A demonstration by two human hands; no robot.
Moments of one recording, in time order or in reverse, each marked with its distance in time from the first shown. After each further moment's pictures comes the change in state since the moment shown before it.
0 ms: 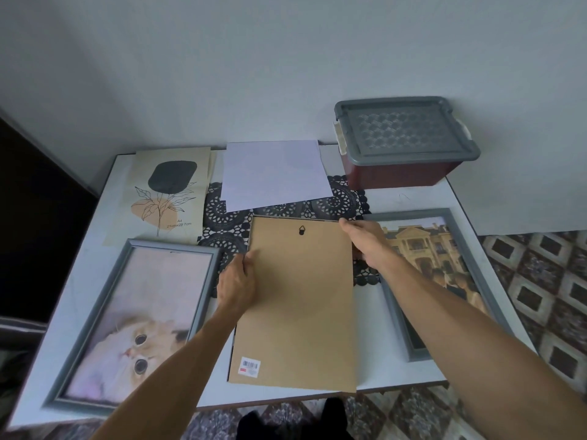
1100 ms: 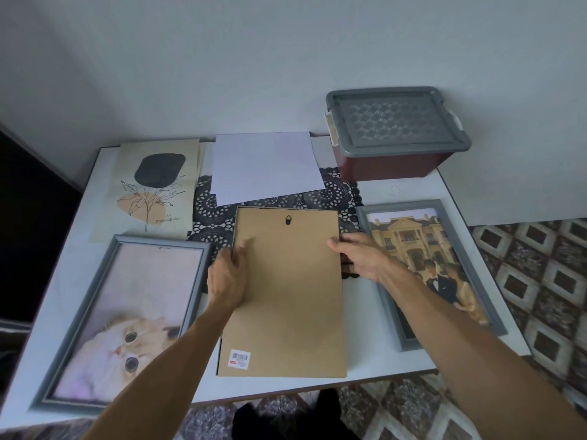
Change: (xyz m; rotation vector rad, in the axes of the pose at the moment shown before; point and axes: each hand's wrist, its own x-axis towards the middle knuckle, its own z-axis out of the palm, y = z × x) left_hand 0.002 0.001 0.001 -0.045 0.050 -0.079; right_hand -0.020 0.029 -0.012 0.143 -0.322 0.072
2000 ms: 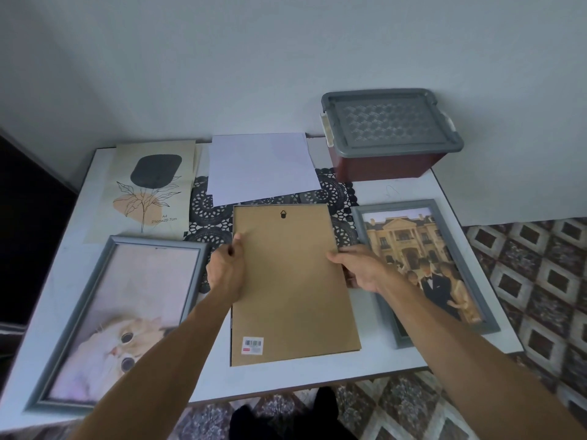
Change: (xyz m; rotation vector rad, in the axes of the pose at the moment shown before) left_hand 0.013 0.015 0.009 -0.125 0.027 -0.206; right_hand -0.017 0.010 0.003 -0.089 0.059 0.114
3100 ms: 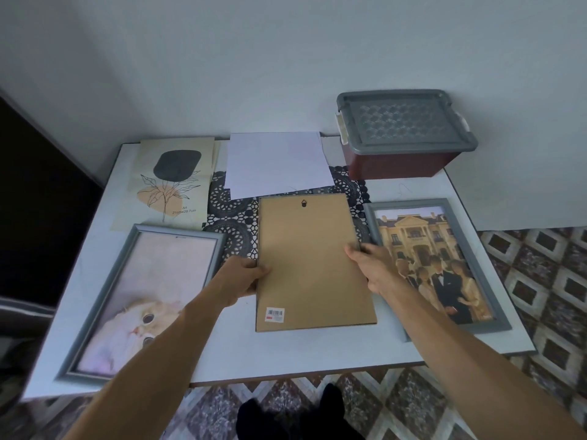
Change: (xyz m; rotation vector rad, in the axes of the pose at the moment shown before) left_hand -0.009 -0.027 -0.032 -0.357 -0.648 -0.190; right_hand 0.002 0.026 0.010 0.152 0.226 -0.149
